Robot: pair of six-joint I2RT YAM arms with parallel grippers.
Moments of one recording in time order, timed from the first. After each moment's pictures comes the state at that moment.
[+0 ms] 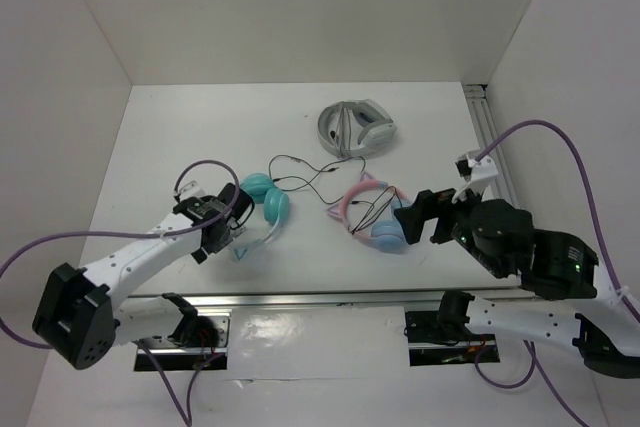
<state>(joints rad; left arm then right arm) -0.57 1.14 0.80 -0.98 -0.55 -1.24 1.12 0.67 1.21 -0.99 0.64 0.52</state>
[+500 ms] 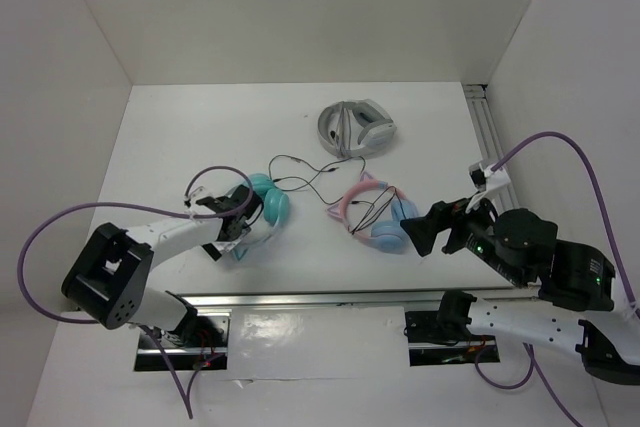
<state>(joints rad) -0.52 1.41 0.69 -0.70 -0.52 -1.35 1.11 0.56 1.19 -0.99 0.52 0.49</state>
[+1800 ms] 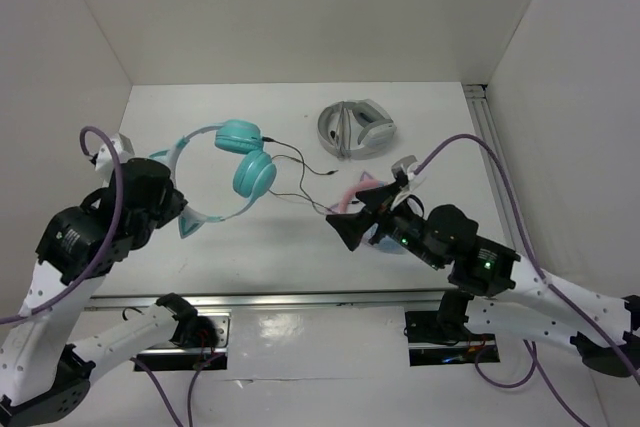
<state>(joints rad) -0.55 0.86 1.40 -1.32 -0.59 -1.02 1.11 0.67 0.78 -0.16 0.28 0.35</state>
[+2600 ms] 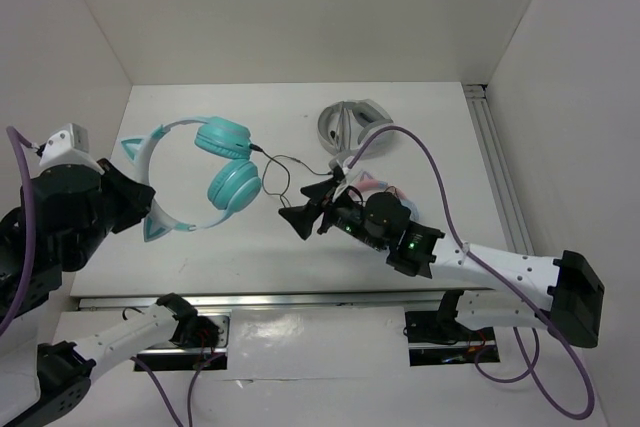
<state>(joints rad) -0.55 0.88 1.81 -1.49 -0.53 -0.78 1.08 1.09 0.73 0.40 0.13 0.31</state>
